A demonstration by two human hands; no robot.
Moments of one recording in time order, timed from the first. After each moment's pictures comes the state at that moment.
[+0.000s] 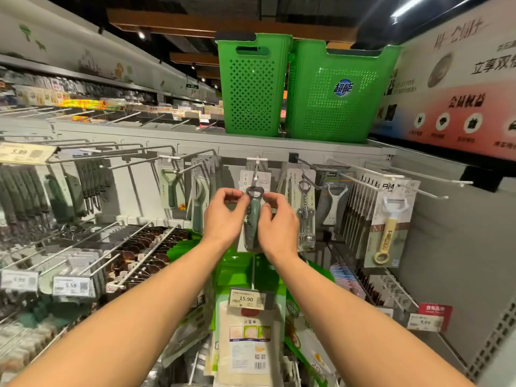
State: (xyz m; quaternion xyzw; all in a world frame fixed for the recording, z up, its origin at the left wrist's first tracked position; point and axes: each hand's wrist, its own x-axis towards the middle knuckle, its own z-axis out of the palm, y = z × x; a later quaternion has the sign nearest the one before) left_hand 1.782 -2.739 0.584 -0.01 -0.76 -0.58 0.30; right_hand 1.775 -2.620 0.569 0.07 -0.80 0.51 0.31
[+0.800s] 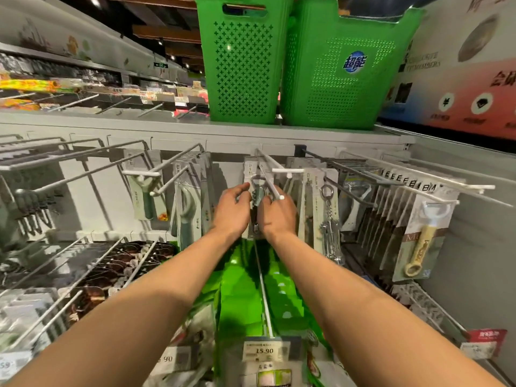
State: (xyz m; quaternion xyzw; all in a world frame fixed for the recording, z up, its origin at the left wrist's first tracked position) left_hand 1.628 -2.762 0.575 -0.04 -0.80 -0.58 0.15; right_hand 1.631 -2.661 0.577 -0.05 -0.80 0.55 0.21
